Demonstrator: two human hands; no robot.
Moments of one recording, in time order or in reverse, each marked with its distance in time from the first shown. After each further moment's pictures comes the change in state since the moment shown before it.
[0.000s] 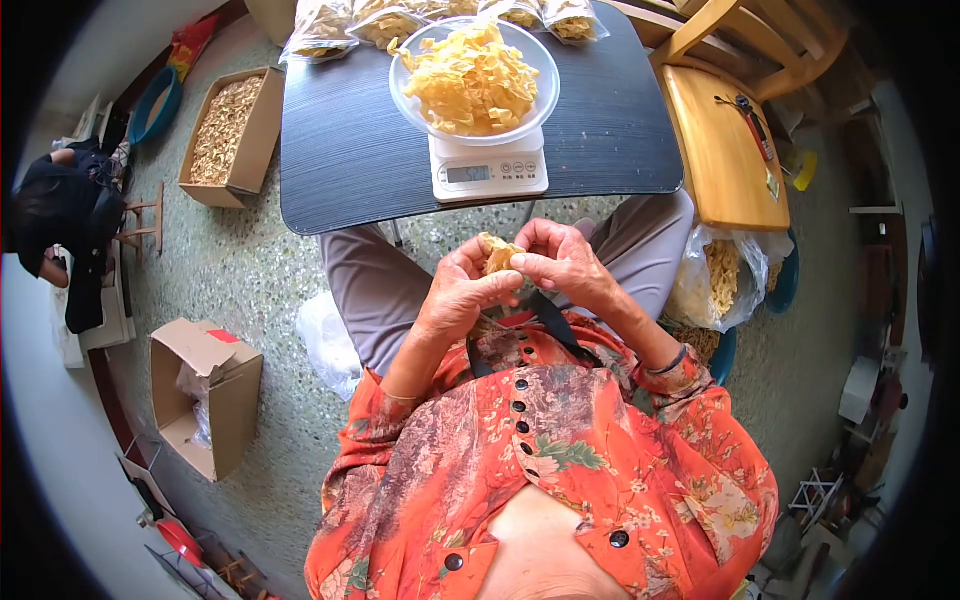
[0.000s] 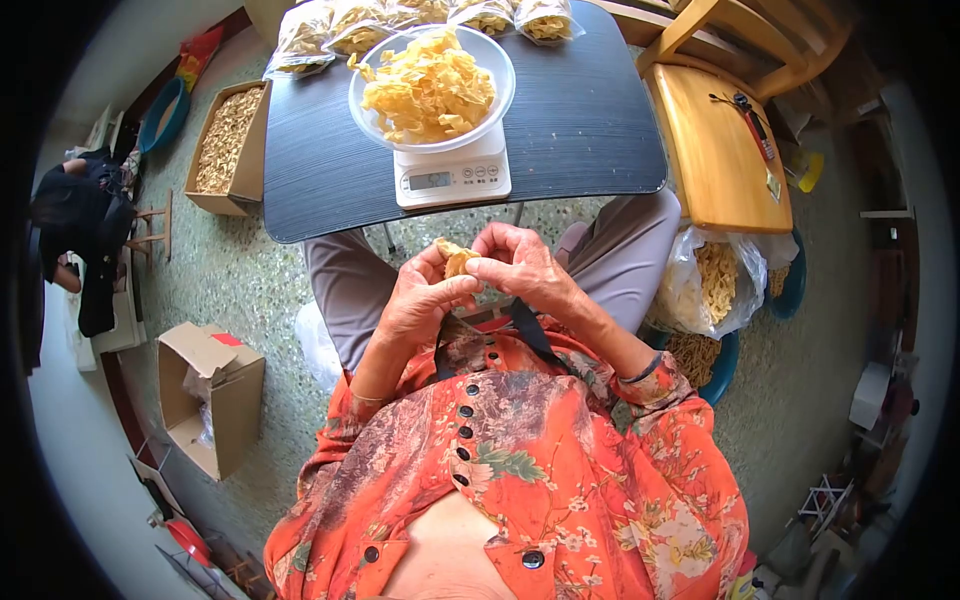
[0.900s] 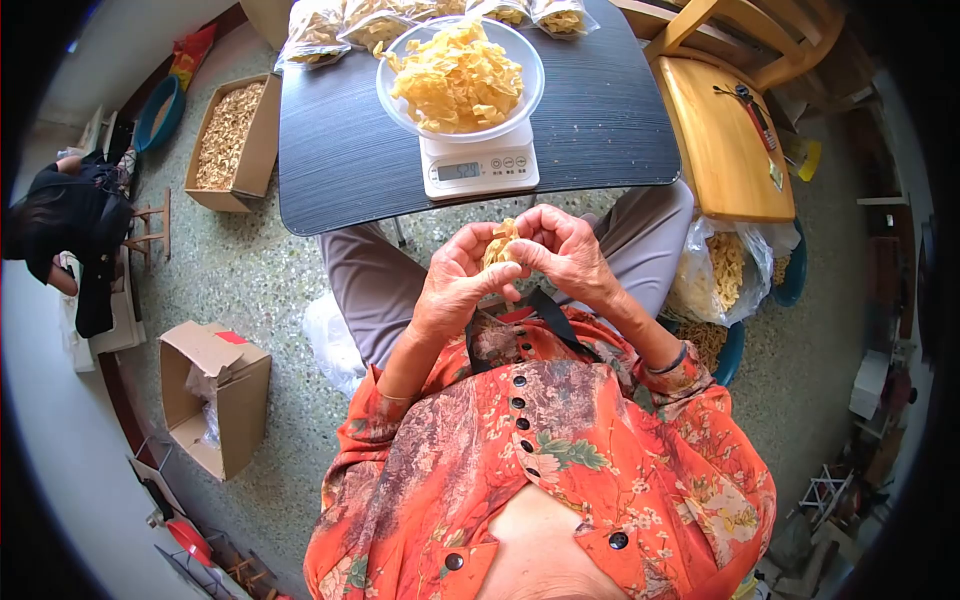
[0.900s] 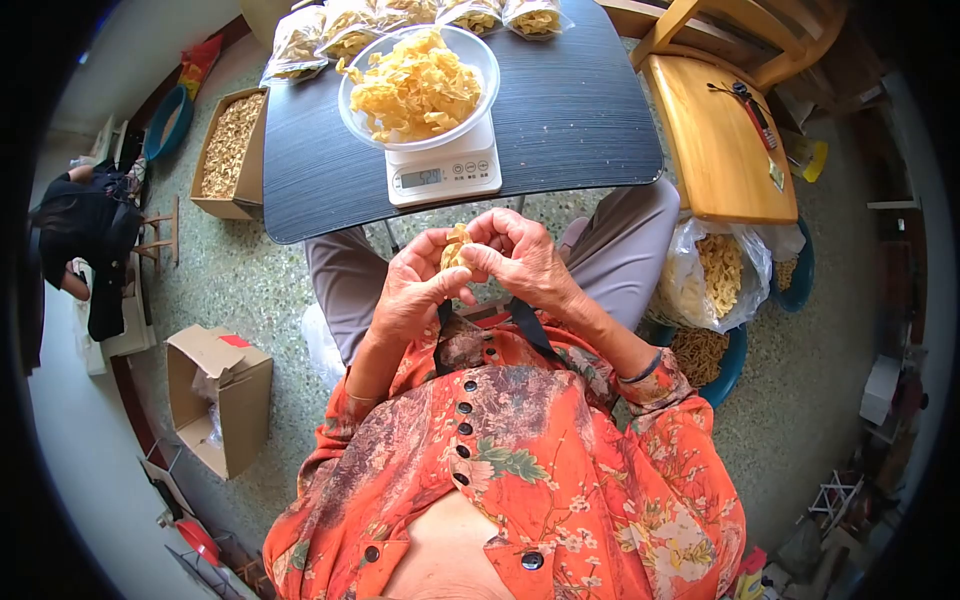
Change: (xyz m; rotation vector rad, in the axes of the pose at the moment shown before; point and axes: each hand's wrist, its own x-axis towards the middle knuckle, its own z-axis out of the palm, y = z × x) left_hand 0.000 0.007 0.056 0.122 -0.047 0.144; right_hand -0.031 -0.014 -0.021 -0.054 0.127 -0.246
